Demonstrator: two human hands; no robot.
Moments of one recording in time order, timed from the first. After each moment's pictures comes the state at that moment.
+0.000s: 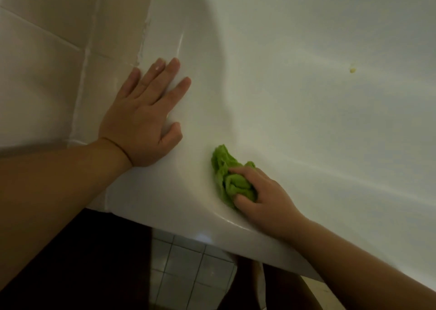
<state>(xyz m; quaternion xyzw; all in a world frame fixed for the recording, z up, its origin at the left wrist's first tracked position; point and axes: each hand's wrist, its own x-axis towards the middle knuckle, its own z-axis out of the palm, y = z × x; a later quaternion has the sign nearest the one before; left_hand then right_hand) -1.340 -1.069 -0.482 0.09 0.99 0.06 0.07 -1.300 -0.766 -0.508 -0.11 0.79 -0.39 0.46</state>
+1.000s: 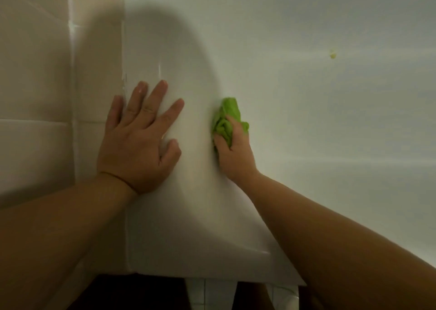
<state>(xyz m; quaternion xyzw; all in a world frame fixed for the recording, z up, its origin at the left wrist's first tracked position) -1.386 -1.080 -0.481 0.12 0.99 0.05 0.07 -1.367 -0.880 -0.605 0.14 0.78 -0.55 0.24</state>
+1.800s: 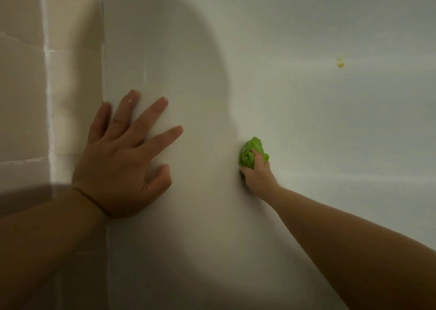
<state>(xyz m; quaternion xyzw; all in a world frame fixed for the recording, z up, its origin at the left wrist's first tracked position) -1.419 -1.086 -0.485 0.22 0.97 0.01 0.05 -1.371 -0.816 -0.708 0.25 0.75 -0.40 0.47</state>
